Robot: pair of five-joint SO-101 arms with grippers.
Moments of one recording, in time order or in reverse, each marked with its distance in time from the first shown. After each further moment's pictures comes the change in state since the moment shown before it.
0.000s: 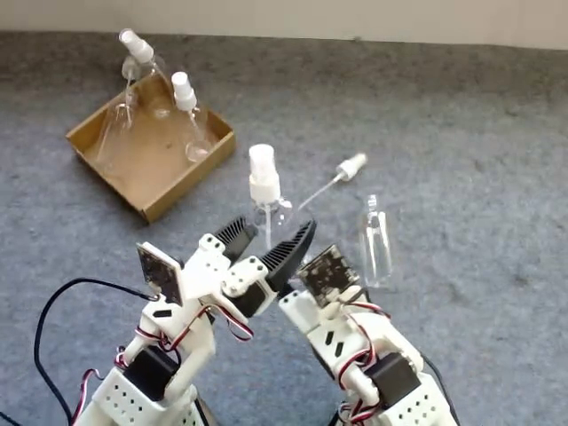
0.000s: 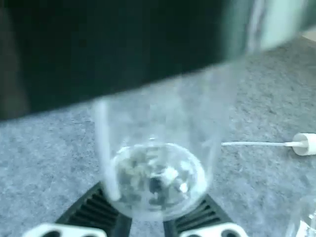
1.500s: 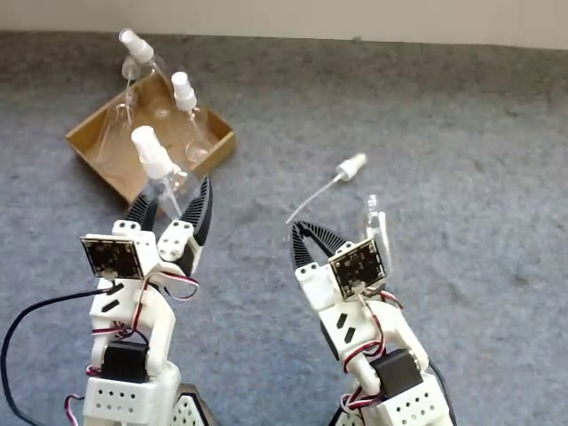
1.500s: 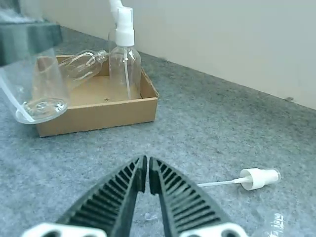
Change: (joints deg) left arm -30.3 -0.1 -0.5 6.9 -14.2; right arm 8.1 0.2 3.0 -16.5 0.3
